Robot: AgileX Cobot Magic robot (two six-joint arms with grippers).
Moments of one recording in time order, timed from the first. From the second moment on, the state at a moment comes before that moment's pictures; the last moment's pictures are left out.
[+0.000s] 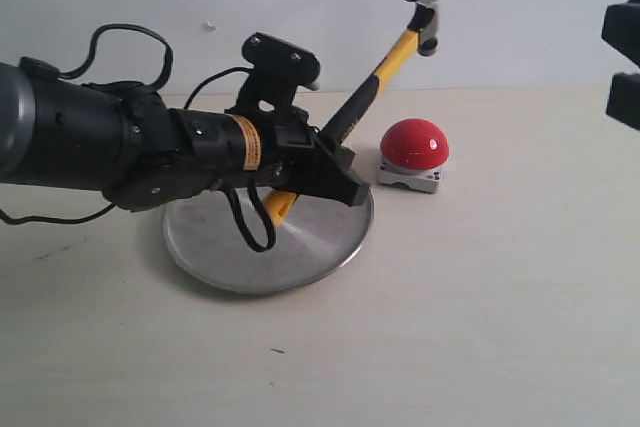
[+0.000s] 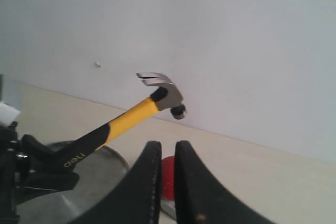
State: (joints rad) left arm -0.70 1.89 -1.09 0.53 -0.20 -0.51; right arm 0.30 0.79 -0.52 -1.05 -0.06 1.01
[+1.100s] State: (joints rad) left arm -0.71 2.01 -1.15 0.54 -0.08 -0.57; right arm 0.30 0.56 -0.28 -1.05 -0.10 1.04
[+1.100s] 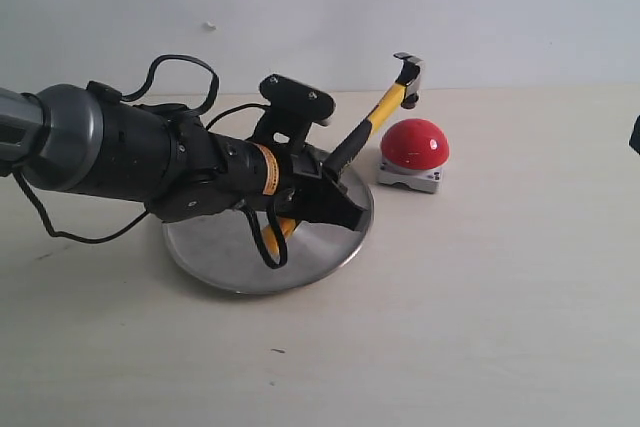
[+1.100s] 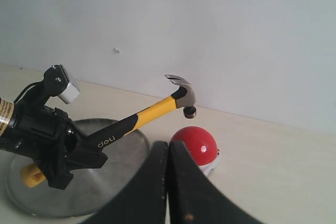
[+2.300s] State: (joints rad) left arm -0.73 1.47 -1.16 0.59 -0.14 -0.63; right arm 0.30 0.56 -0.28 -1.05 -0.10 1.04
